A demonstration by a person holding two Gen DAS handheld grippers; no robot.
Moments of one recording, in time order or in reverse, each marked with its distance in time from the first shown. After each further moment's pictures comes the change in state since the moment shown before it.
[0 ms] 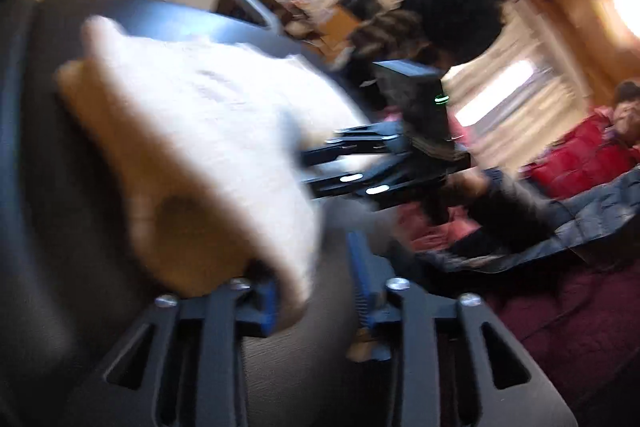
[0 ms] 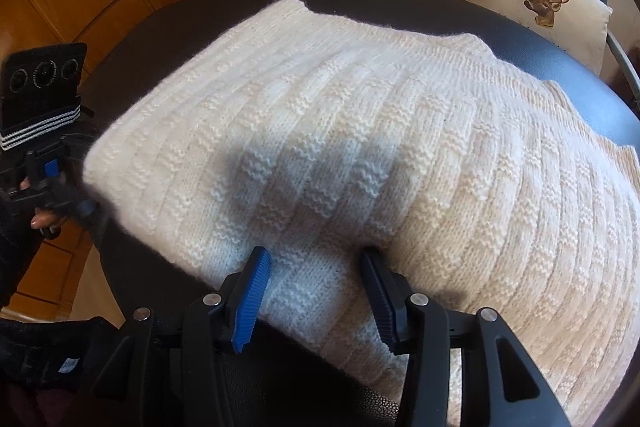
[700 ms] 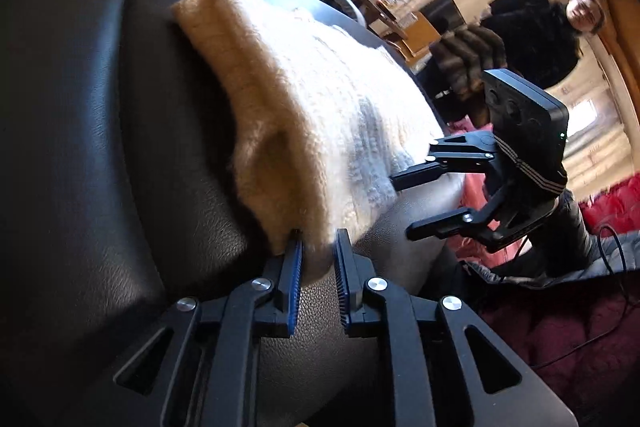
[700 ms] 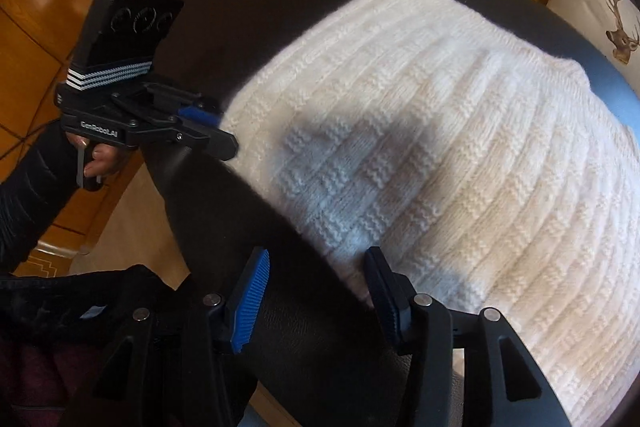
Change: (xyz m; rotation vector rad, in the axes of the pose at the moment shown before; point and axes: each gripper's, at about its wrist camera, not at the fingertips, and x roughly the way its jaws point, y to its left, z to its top) left arm -0.020 0.016 -0.024 -0.239 -0.033 0.106; right arm 0.010 0.058 0.008 -0.188 0.134 0.167
